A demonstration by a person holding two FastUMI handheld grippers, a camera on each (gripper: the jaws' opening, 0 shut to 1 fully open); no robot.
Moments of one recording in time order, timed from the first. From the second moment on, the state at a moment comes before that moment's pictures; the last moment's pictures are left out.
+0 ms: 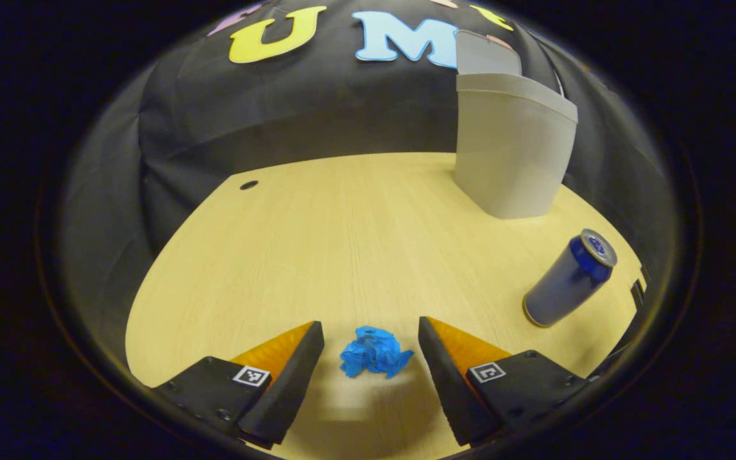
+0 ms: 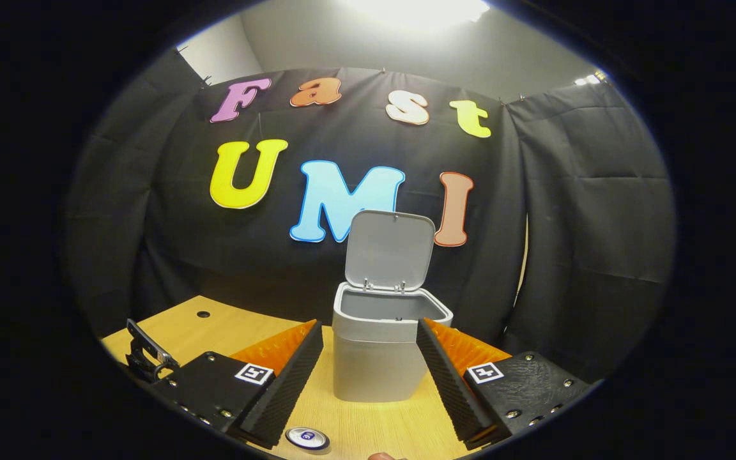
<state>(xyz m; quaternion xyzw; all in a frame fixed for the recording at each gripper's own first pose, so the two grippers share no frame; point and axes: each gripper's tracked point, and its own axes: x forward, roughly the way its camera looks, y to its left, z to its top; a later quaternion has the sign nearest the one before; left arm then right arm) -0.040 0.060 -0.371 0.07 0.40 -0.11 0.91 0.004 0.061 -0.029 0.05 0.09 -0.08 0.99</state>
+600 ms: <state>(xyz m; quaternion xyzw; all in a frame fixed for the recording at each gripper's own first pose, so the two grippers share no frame) -0.050 0.063 -0.395 0.09 0.42 -0.09 0.90 -0.011 0.043 -0.039 0.06 0.10 -0.07 0.99</state>
